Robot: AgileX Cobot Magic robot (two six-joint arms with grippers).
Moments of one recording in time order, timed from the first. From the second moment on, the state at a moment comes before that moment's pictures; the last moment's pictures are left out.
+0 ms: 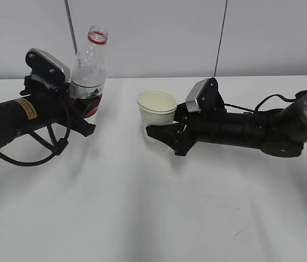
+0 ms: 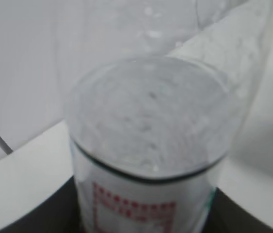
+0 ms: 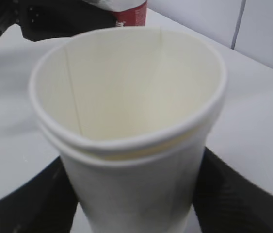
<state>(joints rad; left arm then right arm) -0.24 1.95 -0.85 0.45 -0.78 0.06 0.18 2.23 -1.13 -1.00 -1.00 0.40</state>
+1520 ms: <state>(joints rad) -0.26 1.91 -1.11 0.73 -0.34 0.37 0.18 2.27 -1.26 -0.98 -0.94 0.47</state>
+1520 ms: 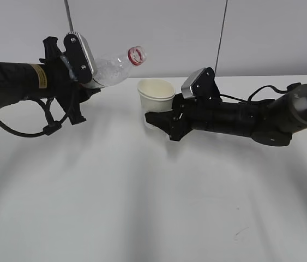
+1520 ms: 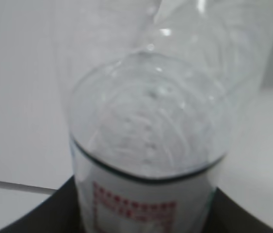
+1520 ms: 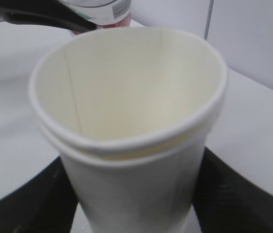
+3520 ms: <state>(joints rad) -0.33 1.91 -1.28 1.11 0.03 0.39 0.19 2.27 -1.29 -1.09 -0.87 0.50</state>
